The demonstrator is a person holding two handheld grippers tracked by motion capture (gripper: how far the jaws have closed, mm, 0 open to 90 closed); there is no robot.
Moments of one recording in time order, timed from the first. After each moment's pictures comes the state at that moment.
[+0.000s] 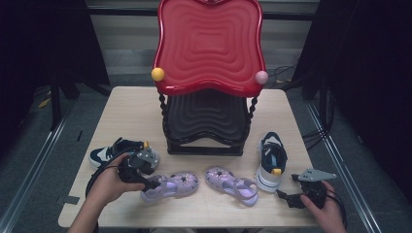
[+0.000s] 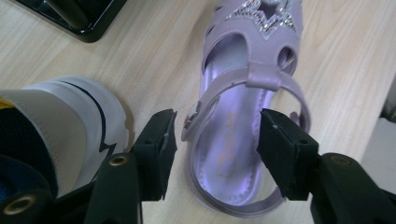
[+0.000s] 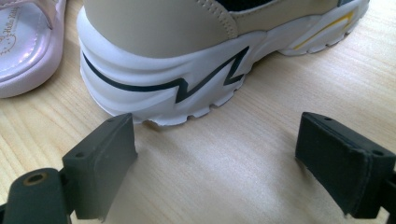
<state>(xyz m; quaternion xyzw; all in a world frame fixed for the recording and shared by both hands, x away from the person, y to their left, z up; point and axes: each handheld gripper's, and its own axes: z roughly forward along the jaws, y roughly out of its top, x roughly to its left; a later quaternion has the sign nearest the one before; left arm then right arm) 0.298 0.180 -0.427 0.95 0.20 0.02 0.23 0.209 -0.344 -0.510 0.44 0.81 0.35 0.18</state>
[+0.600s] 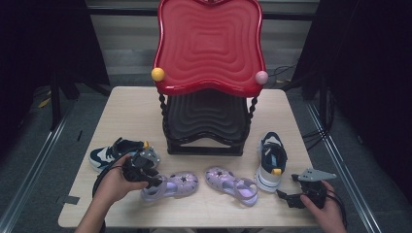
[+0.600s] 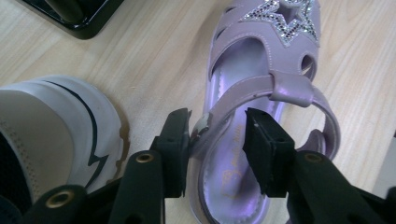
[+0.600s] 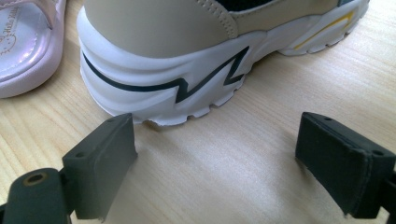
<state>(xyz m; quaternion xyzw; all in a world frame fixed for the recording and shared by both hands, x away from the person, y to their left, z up) 0.306 0.178 -0.441 0.95 0.22 0.00 0.24 0.209 -0.344 -0.510 0.44 0.81 0.35 0.18</state>
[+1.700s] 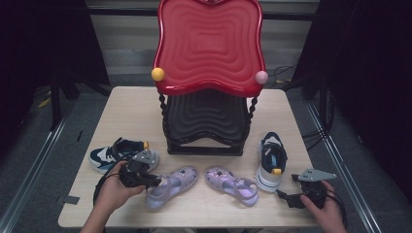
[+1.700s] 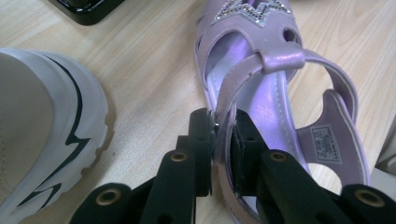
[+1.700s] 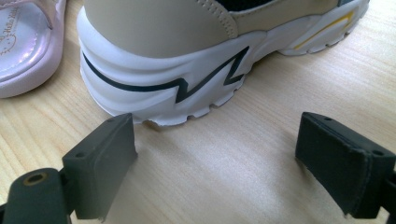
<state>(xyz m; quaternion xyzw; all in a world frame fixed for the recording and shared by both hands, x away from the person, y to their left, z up) 0.292 0.188 -0.450 0.91 0.28 0.00 0.29 0.209 -0.343 -0.510 0.44 0.81 0.35 0.18</state>
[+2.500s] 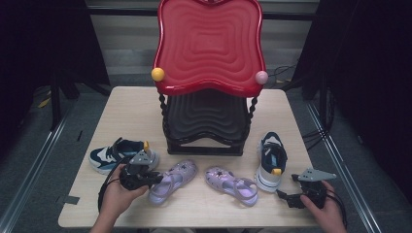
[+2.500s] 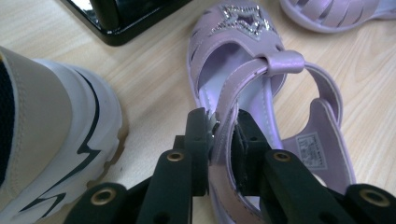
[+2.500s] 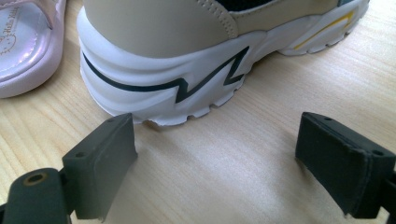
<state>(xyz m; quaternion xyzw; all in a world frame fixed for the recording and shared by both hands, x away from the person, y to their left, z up) 0.284 0.188 -0.458 0.88 0.32 0.04 0.34 0.209 -0.344 -0.510 0.44 0.81 0.35 0.18</state>
